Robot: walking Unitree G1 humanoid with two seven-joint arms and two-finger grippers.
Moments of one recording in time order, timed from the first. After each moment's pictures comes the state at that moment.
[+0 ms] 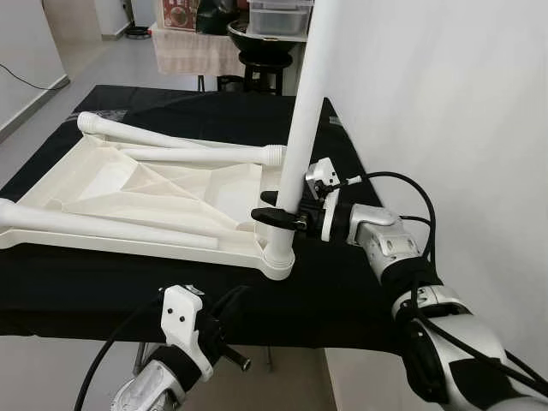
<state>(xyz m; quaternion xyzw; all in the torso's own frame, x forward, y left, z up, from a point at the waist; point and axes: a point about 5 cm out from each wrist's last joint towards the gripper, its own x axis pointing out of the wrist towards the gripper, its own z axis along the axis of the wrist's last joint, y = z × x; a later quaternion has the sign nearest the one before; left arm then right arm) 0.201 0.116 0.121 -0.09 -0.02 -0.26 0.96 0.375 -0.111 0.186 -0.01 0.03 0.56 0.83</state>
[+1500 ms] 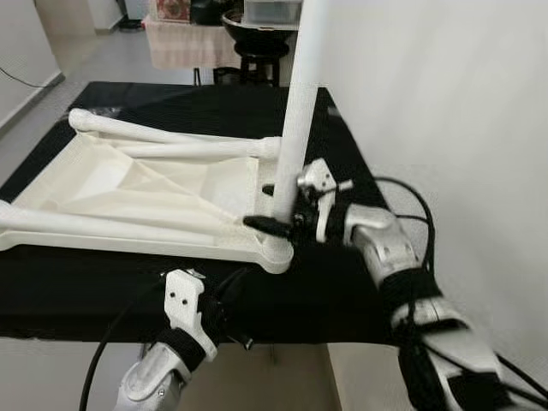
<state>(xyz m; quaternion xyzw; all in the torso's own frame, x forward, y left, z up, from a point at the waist) 0.210 0.112 0.121 -0.10 -0.03 -0.26 0.96 0.371 -0.100 0.189 -0.03 0.02 0.55 0.83</state>
